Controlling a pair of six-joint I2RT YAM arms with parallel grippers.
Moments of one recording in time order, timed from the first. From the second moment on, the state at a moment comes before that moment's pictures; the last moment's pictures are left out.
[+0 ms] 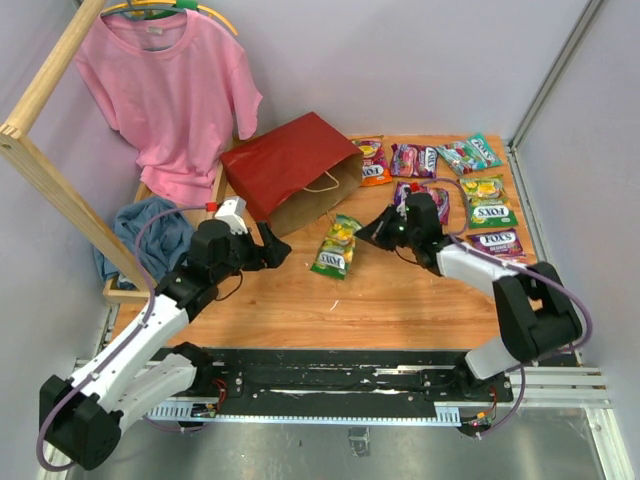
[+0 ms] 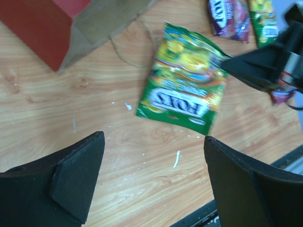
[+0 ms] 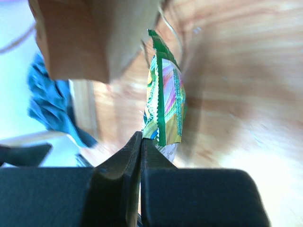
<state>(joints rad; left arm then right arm) -0.46 0.84 0.63 -0.20 0.07 -0.56 0.43 1.55 0.78 0.29 -0.32 1.02</state>
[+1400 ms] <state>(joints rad) -0.86 1.77 0.86 0.19 -0.05 -0.56 0.48 1.45 0.67 -0.11 -0.06 0.40</state>
